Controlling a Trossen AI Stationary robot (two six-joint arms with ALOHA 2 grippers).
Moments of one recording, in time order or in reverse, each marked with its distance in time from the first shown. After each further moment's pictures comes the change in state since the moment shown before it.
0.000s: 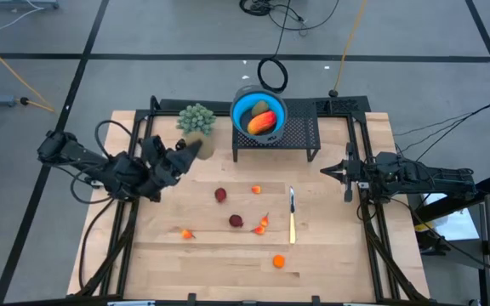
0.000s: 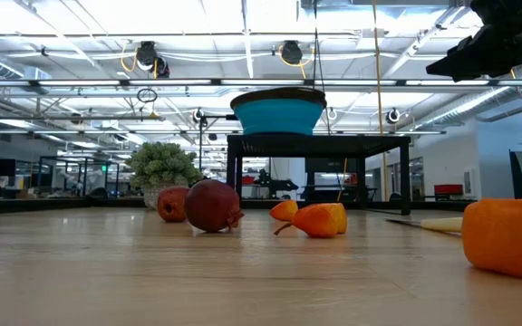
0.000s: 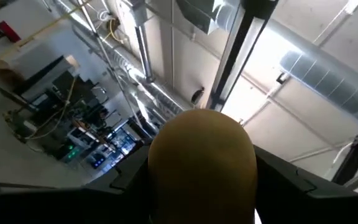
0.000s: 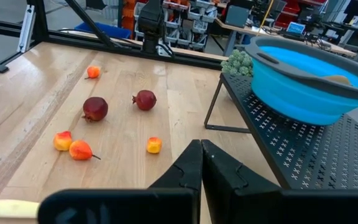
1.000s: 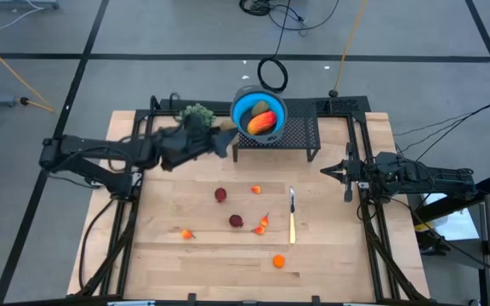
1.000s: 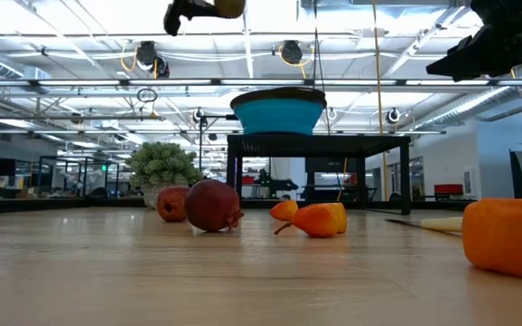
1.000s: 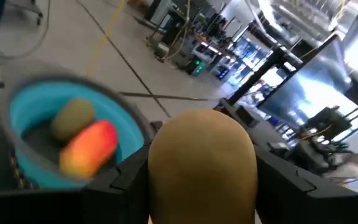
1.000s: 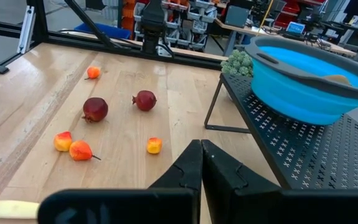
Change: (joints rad) left arm 0.367 0.063 0.258 -1.109 0.138 -0.377; right arm 0.000 0.000 0.000 0.000 0.000 0.003
